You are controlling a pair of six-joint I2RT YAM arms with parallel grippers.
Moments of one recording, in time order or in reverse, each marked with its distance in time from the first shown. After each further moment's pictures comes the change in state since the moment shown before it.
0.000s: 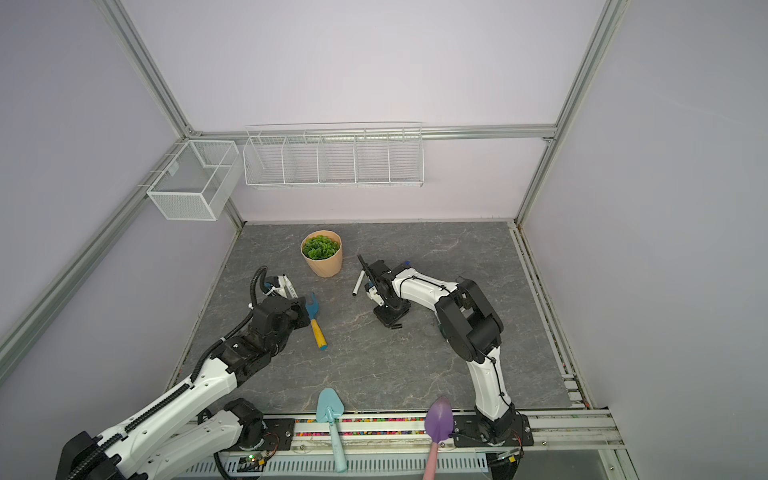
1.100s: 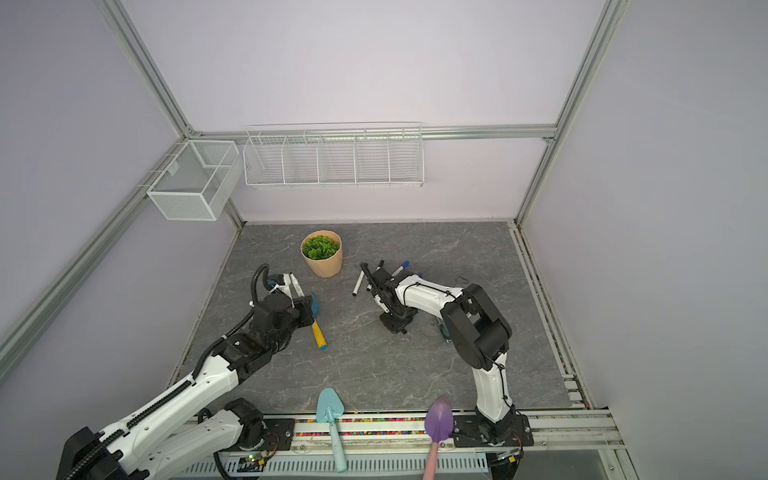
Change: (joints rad) left arm -0.011 0.033 0.024 0.029 0.102 -0.008; right arm 0.006 -0.068 -0.096 0.002 0.106 0.063
